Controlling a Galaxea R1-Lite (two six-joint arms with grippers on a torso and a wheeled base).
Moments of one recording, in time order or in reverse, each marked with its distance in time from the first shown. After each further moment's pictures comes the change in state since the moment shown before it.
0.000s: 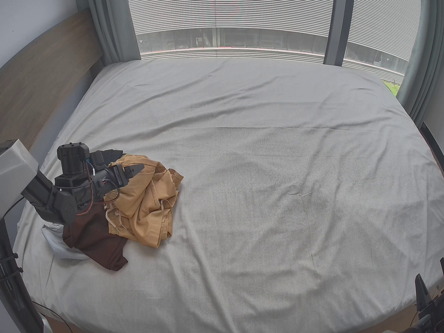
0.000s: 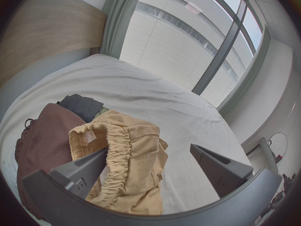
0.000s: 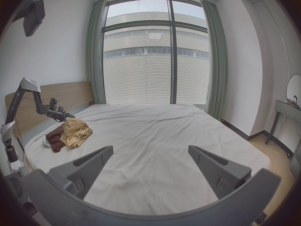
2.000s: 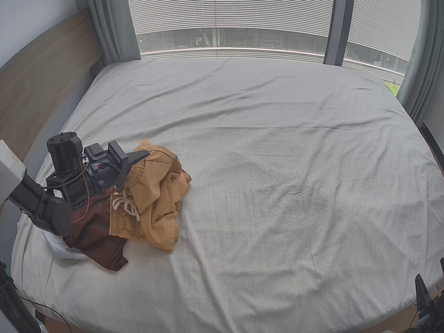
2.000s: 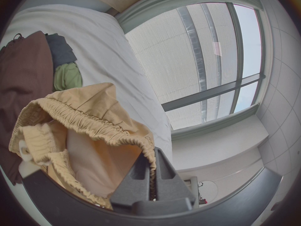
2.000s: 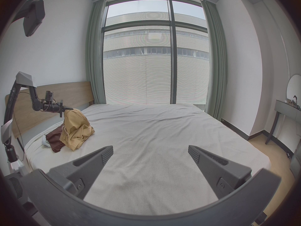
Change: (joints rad) left arm -0.100 -0.149 0.127 -0.198 -0.213 -0.729; right arm -0.001 0.000 0.000 0.000 0.000 0.000
